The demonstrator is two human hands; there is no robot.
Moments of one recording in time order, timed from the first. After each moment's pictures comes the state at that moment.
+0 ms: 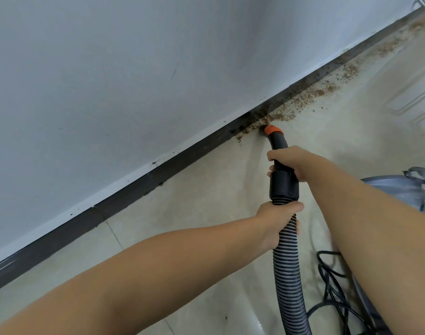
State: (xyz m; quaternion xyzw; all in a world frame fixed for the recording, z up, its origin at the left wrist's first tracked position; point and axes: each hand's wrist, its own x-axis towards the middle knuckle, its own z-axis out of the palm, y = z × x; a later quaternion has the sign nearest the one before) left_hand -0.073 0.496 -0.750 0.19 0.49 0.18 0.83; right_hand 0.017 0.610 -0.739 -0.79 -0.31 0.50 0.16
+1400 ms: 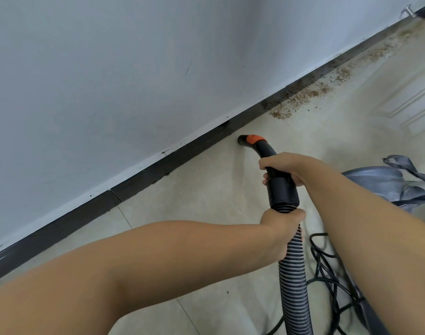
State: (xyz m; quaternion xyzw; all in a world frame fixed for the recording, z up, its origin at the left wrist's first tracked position) left_hand -0.078 0.441 -0.728 0.23 0.52 0.23 0.79; right_hand 0.003 0.569 -0.726 -0.76 -0.33 0.56 0.09
